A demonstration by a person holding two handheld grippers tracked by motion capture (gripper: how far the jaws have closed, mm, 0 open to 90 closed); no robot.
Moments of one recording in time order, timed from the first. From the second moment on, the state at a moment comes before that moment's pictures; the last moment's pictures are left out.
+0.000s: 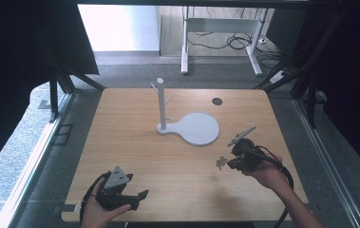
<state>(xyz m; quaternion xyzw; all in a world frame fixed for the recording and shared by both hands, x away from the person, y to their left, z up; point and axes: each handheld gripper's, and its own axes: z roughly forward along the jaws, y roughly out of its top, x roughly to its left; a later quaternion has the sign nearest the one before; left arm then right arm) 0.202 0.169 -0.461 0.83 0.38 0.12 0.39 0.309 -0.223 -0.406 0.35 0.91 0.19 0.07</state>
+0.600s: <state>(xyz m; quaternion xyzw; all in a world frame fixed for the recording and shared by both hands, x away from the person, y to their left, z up) 0.202 0.169 -0.461 0.83 0.38 0.12 0.39 0.324 -0.209 -0.401 0.34 0.92 0.20 0.07</state>
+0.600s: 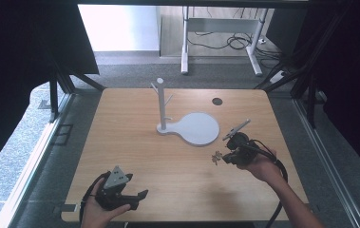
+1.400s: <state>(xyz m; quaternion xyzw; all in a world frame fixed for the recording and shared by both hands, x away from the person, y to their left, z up) 0.202 0.171 -0.461 0.83 0.38 0.12 0.39 0.366 -0.196 -0.400 0.35 0.91 0.20 0.06</state>
